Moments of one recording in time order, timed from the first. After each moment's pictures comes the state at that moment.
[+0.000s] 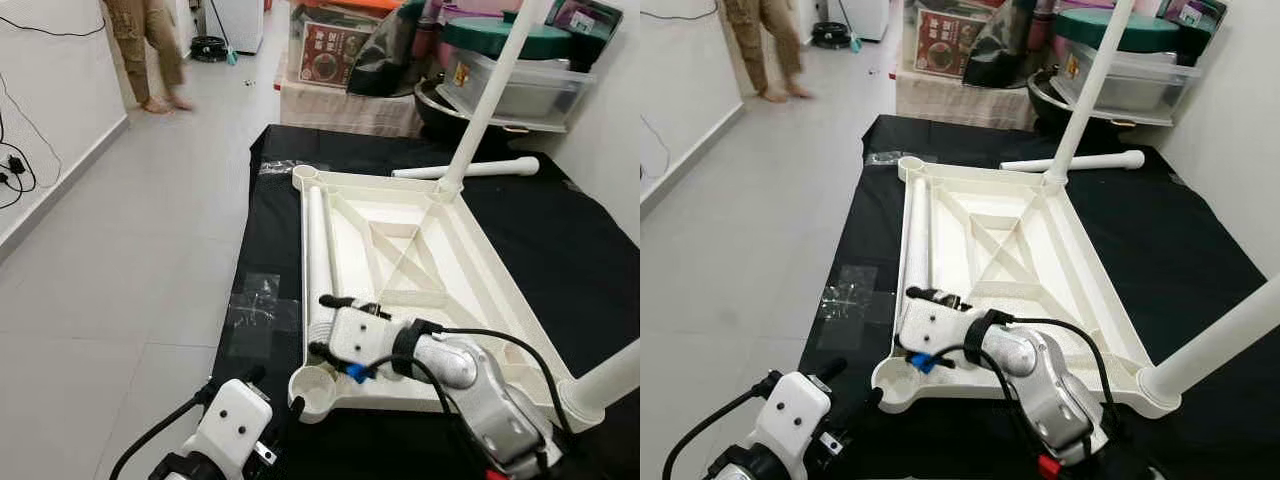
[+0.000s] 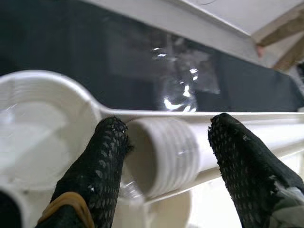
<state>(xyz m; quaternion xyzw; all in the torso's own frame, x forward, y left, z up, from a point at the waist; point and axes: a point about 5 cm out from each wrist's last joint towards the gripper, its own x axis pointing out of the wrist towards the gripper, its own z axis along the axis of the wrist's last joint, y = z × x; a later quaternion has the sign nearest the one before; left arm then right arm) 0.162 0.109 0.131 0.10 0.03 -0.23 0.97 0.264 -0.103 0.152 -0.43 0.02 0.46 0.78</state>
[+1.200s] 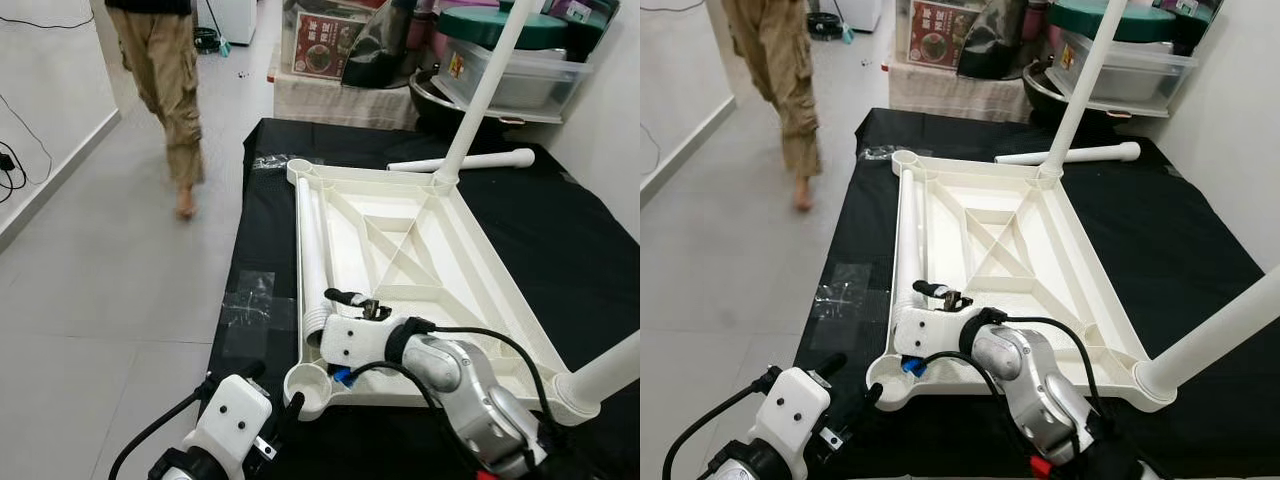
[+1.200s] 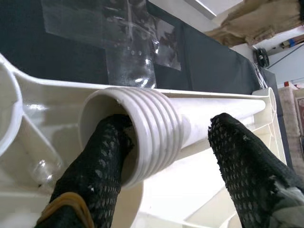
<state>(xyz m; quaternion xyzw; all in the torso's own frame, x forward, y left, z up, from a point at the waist) 0.165 0.109 0.133 0.10 0.03 -0.23 0.97 0.277 -0.095 0.157 -0.51 0.00 0.37 0.78</state>
